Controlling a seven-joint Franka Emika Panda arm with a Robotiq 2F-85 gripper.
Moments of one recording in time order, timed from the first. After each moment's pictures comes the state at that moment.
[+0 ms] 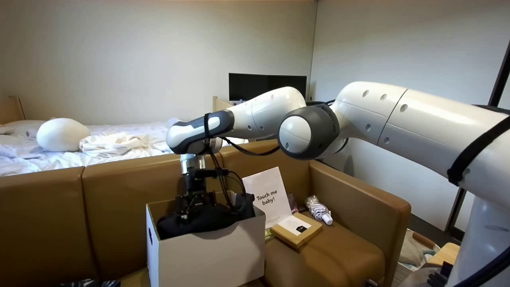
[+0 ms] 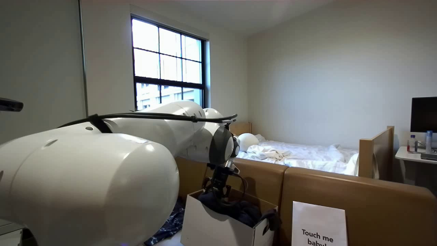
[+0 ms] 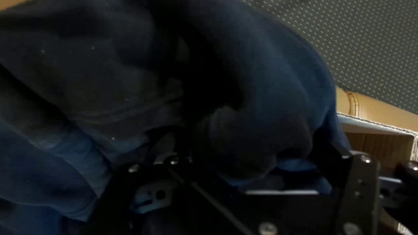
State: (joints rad) arm 0.28 1.32 0.17 -0.67 0.11 1.54 0.07
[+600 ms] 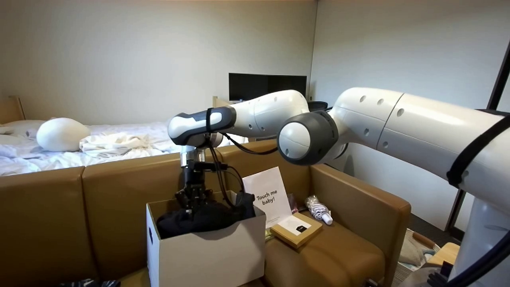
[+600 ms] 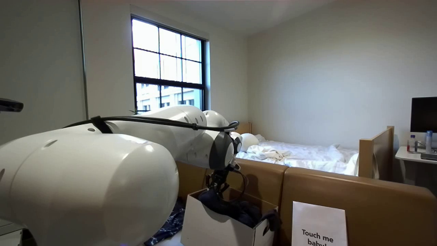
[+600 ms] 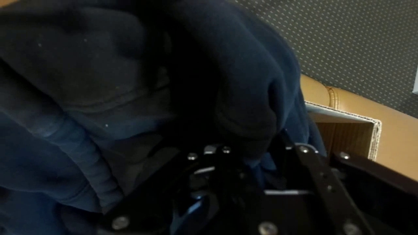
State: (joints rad) arm 0.28 1.36 0.19 -0.55 0.14 1.47 0.07
